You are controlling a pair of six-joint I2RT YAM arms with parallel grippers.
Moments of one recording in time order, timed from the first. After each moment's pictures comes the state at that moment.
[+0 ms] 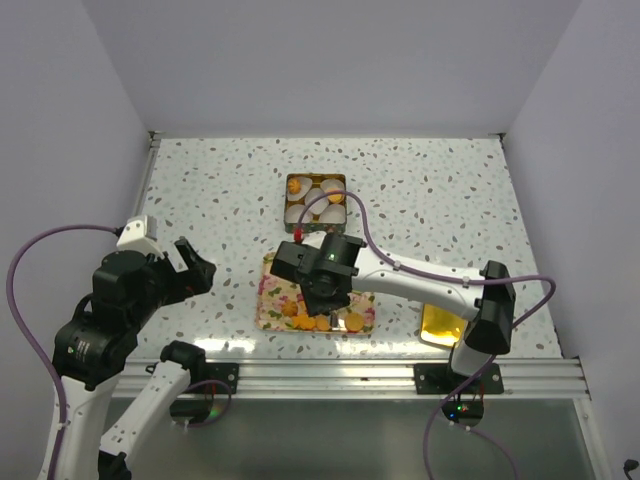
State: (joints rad) left arm -0.28 0.53 1.11 -1.14 -0.12 -0.52; right arm 1.24 1.72 1.62 -1.30 0.25 0.93
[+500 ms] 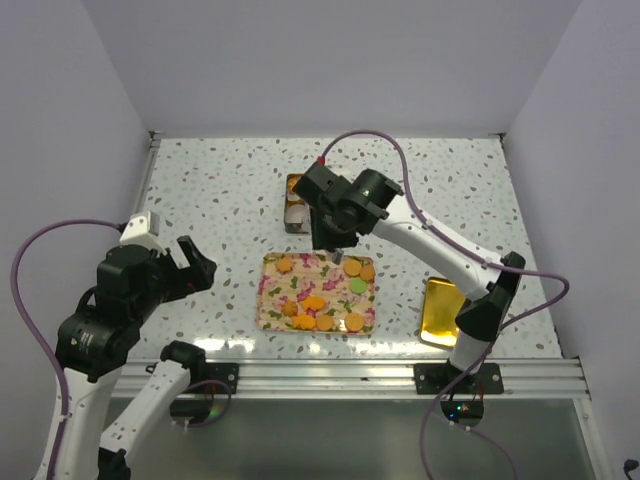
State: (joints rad) left arm -0.28 0.55 1.12 -1.14 -0.13 -0.51; right arm 1.00 1.75 1.92 -1.34 0.28 0.82
